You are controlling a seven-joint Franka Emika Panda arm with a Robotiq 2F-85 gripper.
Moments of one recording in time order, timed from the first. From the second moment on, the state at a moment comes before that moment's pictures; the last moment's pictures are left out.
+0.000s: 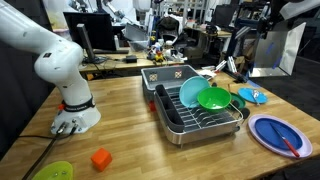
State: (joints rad) arm -1.66 -0.48 1.57 -1.99 -0.09 2.28 0.25
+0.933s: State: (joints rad) arm -2.05 -0.55 1.91 -1.91 0.30 2.31 0.05
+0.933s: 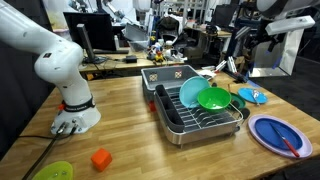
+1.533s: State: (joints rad) arm -2.06 -0.56 1.93 -1.90 0.32 2.27 0.05
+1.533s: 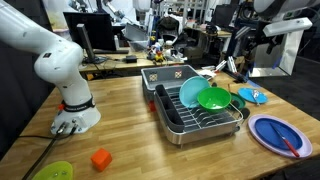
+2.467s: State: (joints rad) arm -2.57 -0.91 2.24 -1.50 0.70 2.08 0.00
